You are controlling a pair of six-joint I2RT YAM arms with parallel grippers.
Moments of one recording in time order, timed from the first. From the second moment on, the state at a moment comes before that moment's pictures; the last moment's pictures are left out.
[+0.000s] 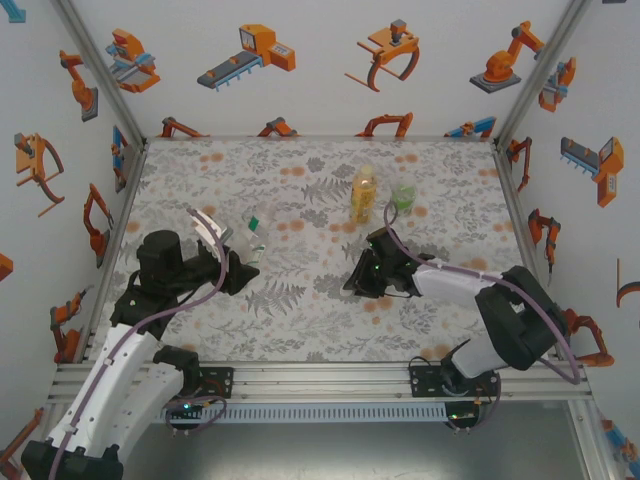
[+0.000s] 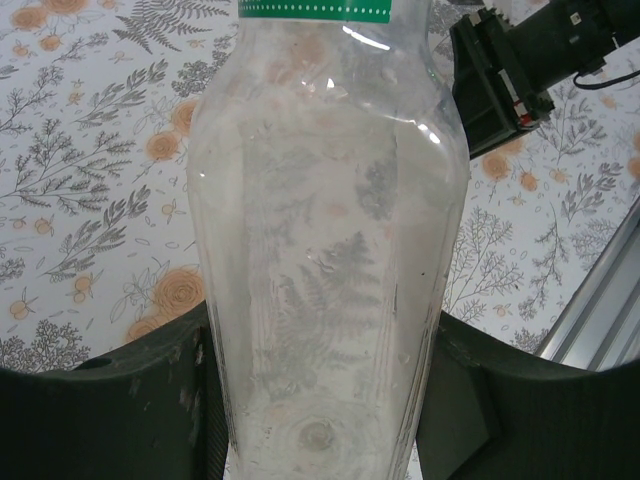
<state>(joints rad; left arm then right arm) -0.31 0.66 0.62 -0.38 0.56 0.11 0.63 1.47 0.64 -0.16 -0.18 0.98</state>
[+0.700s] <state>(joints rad) -0.31 0.66 0.62 -0.38 0.56 0.11 0.72 1.78 1.11 -0.58 0.01 0.79</state>
